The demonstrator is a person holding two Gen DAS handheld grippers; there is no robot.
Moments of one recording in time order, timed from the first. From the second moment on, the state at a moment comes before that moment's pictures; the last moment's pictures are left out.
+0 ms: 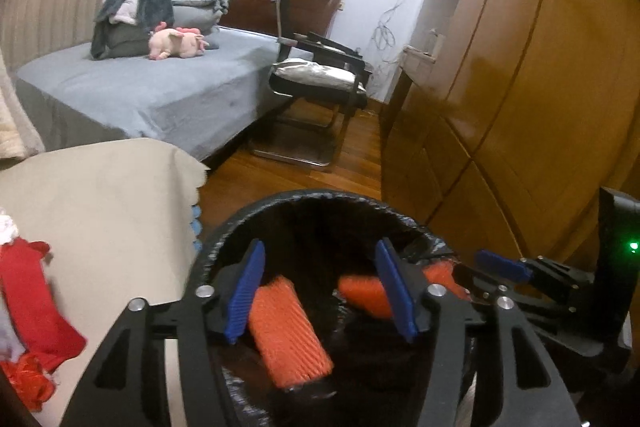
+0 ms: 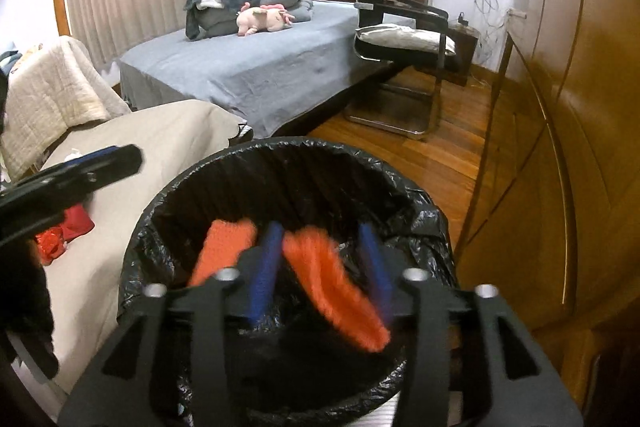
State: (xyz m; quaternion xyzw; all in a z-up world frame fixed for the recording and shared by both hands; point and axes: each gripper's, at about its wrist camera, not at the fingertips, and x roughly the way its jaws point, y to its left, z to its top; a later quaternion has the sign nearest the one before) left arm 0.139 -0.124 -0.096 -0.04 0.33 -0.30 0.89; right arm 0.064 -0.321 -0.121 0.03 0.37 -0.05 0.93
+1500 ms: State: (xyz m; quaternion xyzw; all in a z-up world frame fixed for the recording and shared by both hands) left arm 0.122 0.197 -0.149 -0.06 0.33 0.09 0.94; right arm 0.183 -0.033 -0.152 -0.03 0.34 0.16 0.93
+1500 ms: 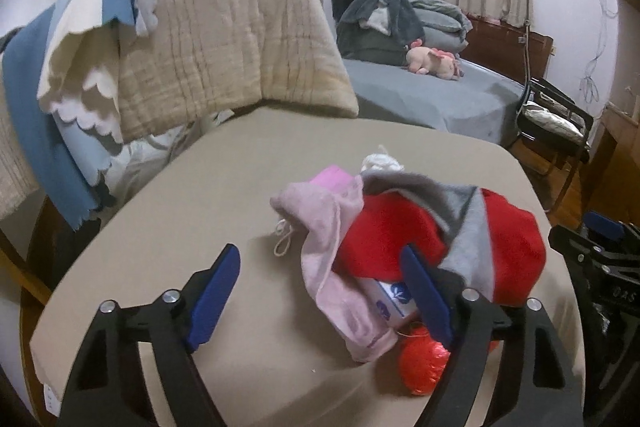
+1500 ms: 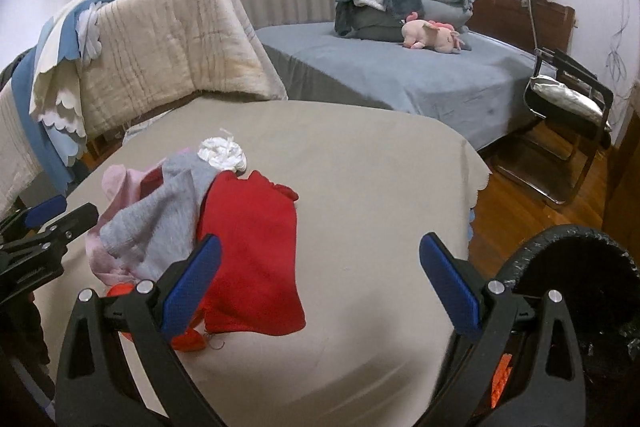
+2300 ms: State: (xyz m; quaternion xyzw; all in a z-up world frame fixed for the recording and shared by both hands) left arm 0.131 0.207 -0.156 -0.09 0.33 0.05 0.94; right arm 0.190 0.006 -0.143 -0.04 0.33 0.22 0.92
